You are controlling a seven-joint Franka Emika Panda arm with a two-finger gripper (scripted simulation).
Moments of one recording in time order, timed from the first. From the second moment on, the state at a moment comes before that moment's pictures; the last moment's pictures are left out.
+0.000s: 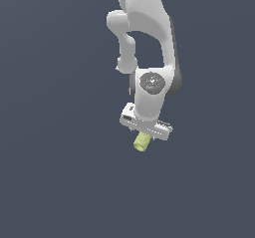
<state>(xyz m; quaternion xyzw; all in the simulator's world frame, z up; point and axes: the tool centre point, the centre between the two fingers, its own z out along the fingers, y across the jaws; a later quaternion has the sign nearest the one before) 0.029 0.067 0.099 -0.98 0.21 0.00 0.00</state>
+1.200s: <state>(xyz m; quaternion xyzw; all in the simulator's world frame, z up) 0.030 0.071 0.043 -0.97 0.24 0.00 0.00</state>
